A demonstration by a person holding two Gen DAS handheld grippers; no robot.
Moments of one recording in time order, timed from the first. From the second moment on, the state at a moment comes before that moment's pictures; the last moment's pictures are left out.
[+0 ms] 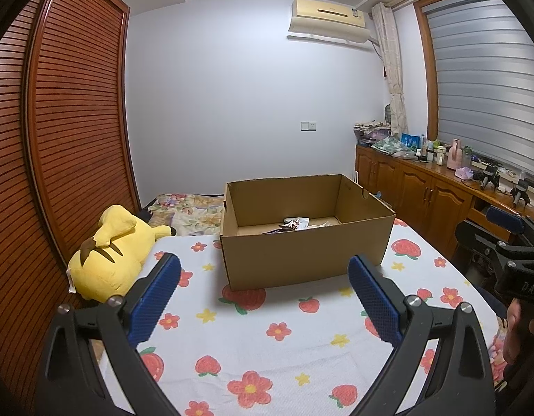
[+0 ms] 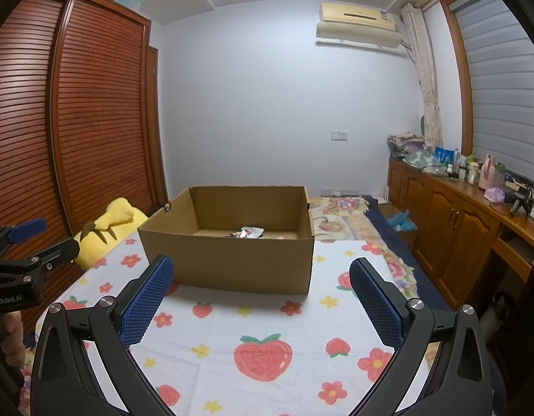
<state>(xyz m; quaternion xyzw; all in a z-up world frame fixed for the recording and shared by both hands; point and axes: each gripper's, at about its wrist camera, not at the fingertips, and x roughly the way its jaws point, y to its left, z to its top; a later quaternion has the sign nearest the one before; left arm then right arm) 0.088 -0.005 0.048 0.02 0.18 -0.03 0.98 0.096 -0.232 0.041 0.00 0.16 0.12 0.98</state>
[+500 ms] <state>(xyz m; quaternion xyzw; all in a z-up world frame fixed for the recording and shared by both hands) 0.087 -0.003 0.050 0.02 0.17 -0.03 0.98 0.094 -0.233 0.041 0.00 0.15 0.11 0.98</state>
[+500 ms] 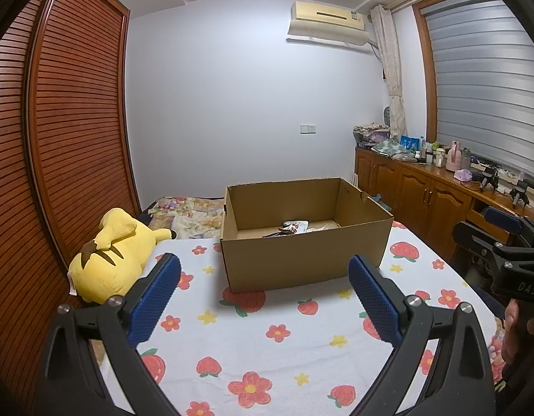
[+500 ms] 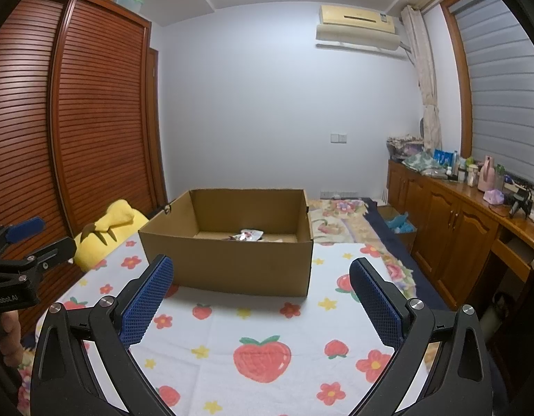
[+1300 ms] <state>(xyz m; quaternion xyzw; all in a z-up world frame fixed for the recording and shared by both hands) 0.085 -0.006 0.050 0.02 0.17 -0.03 0.98 0.092 -0.232 0.044 0.00 0.15 0.11 0.98</state>
